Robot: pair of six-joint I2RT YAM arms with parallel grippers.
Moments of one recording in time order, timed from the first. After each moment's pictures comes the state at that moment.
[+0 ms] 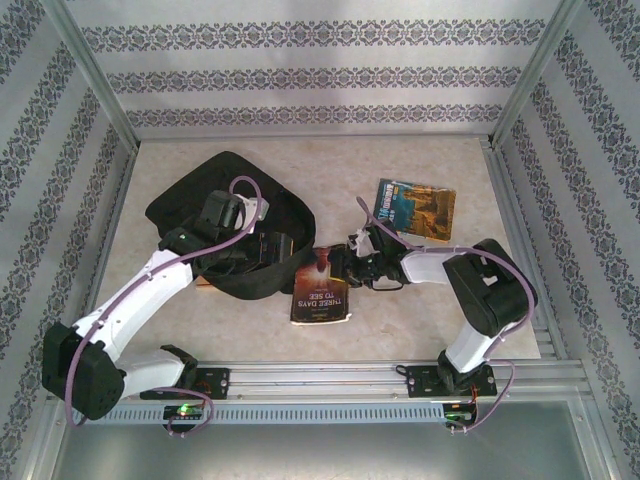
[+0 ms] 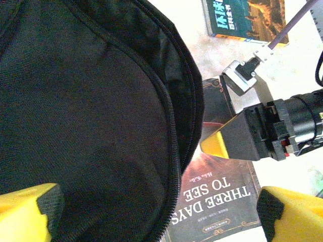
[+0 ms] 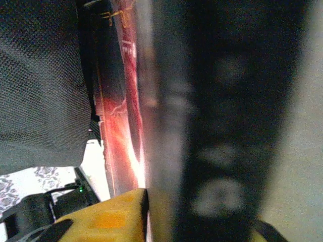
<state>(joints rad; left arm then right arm) -0.43 1.19 0.97 -0.60 0.30 -0.32 0.47 1.67 0.68 0.07 -0.74 0.84</state>
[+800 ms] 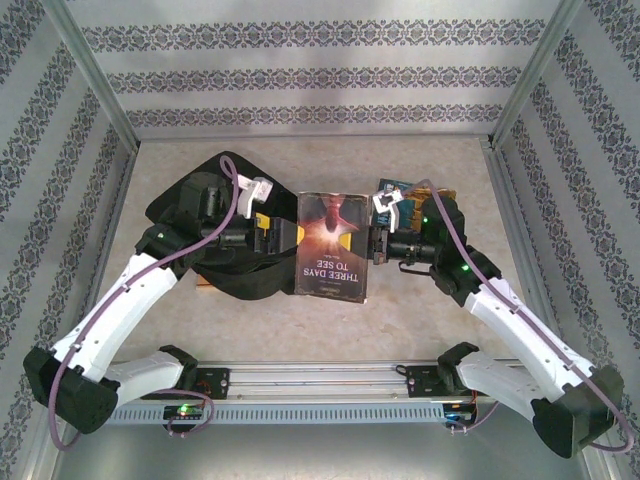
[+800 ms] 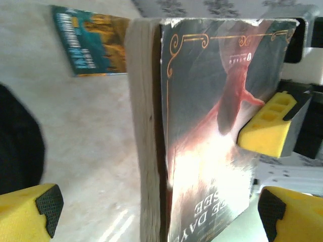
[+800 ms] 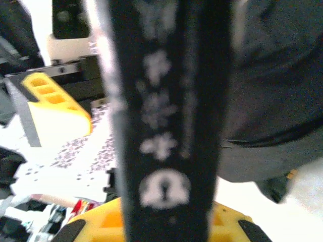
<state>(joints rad) -0.43 1.12 1.11 -0.53 0.71 -0.42 0.49 0.96 0.83 -0.15 -0.81 0.66</state>
